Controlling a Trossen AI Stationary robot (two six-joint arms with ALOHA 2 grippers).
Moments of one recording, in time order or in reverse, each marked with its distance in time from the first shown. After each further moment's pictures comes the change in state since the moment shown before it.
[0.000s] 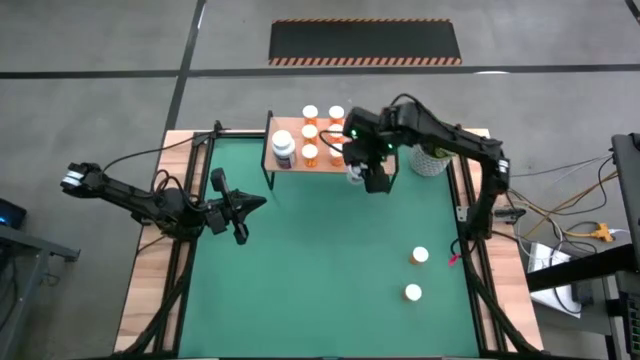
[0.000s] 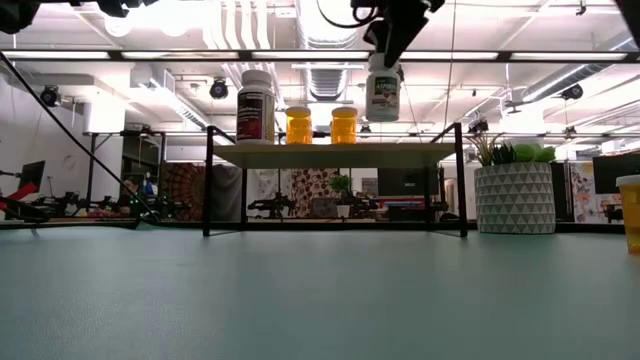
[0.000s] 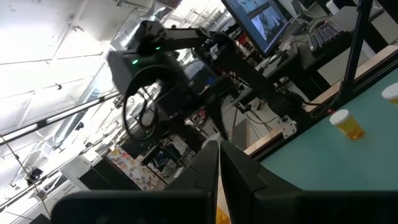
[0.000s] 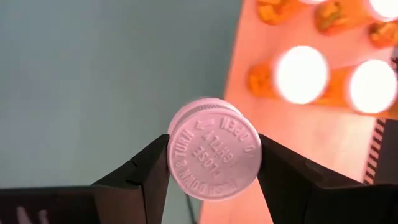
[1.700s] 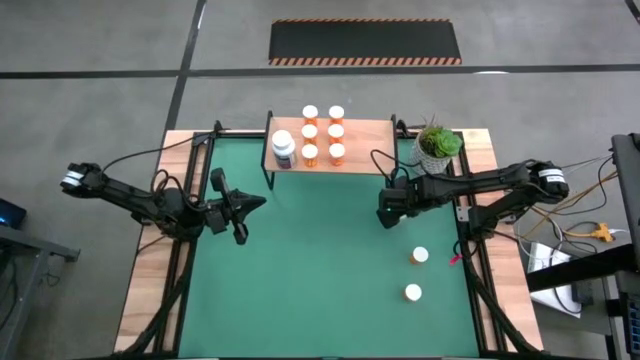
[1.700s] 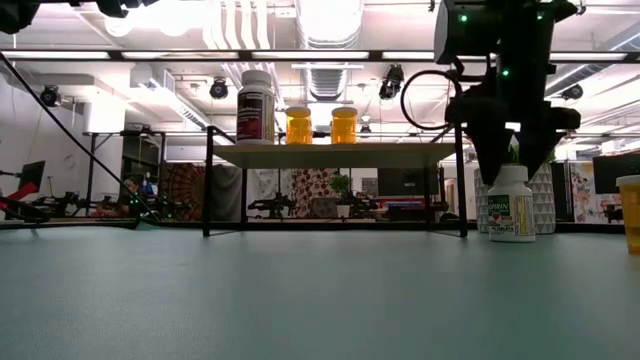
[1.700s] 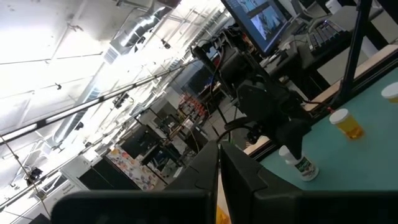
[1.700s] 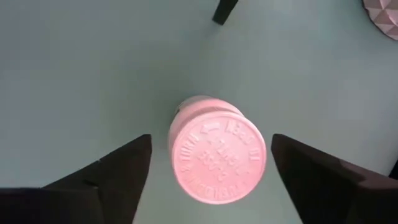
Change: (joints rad) left arm 0.000 -0.005 0.000 -0.008 0.000 -0.001; right arm 0.228 -0.421 -1.149 0.452 0.243 1.518
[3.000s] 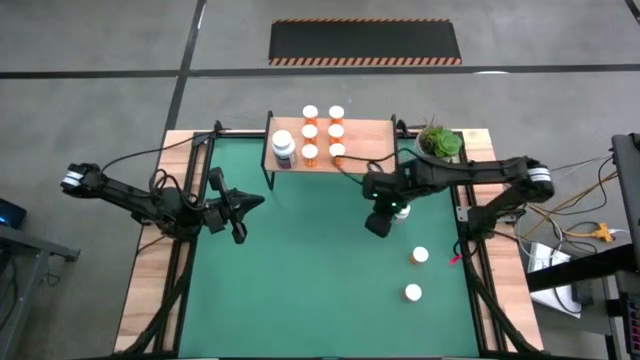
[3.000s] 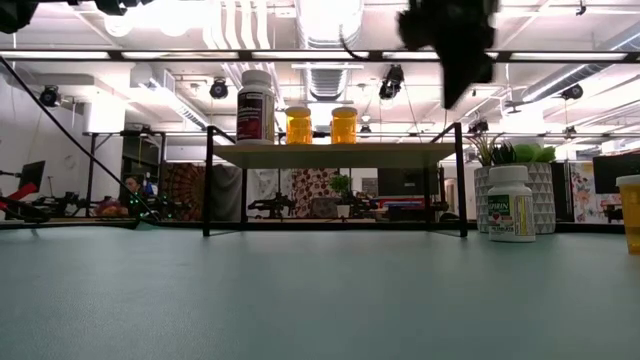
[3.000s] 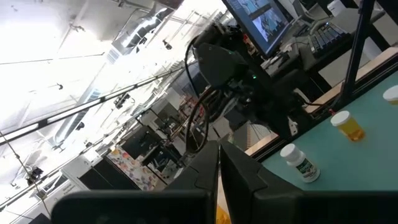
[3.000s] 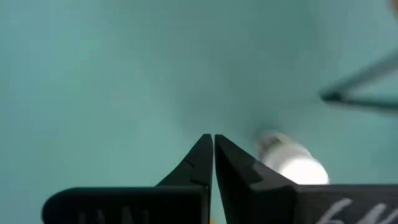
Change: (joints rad) left arm 0.000 -0.019 0.000 -0.012 0.000 -0.002; right arm 0.012 0.113 0.444 -0.120 -0.229 -0.566
